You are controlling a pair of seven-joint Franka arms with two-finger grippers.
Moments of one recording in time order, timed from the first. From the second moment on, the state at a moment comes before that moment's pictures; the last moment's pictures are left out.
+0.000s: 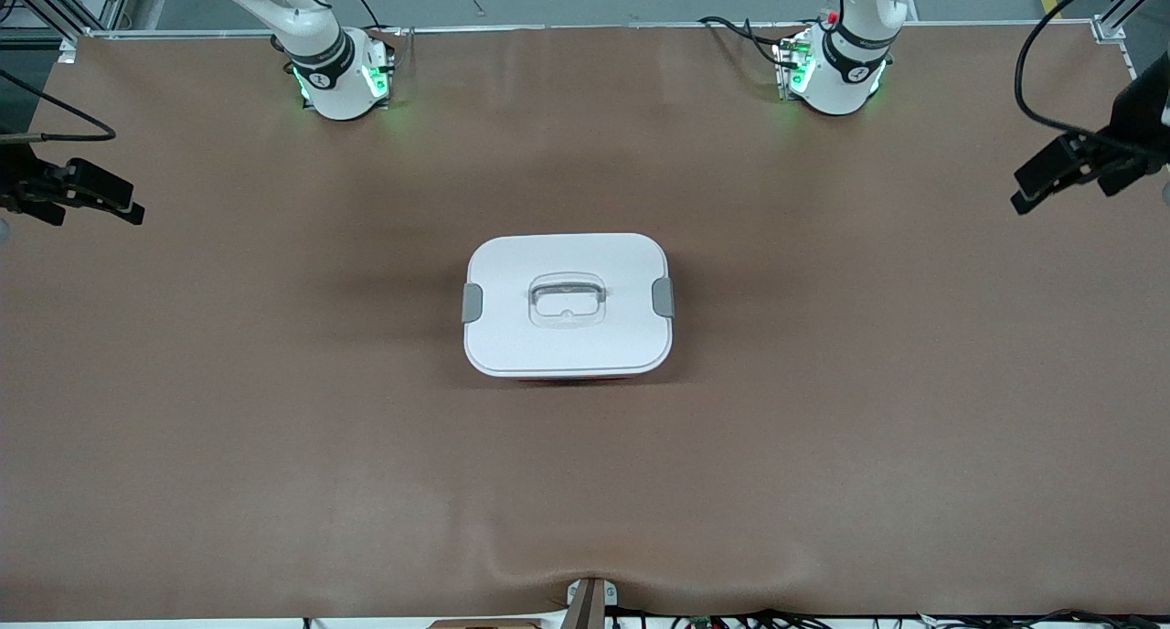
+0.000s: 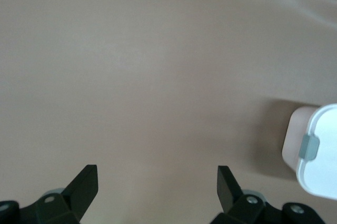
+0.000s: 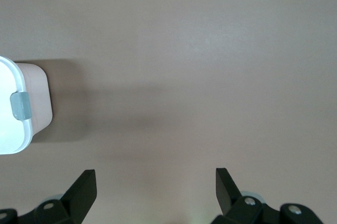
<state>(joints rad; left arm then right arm) 0.02 0.00 -0.13 -1.41 0.04 1.46 -0.28 0.00 0.04 -0.04 -1.50 0.04 1.48 -0.02</state>
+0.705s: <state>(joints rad) 0.04 -0.05 -0.08 -1.49 0.01 1.45 0.00 0.00 0.04 -0.05 -1.50 0.04 1.48 -0.02</state>
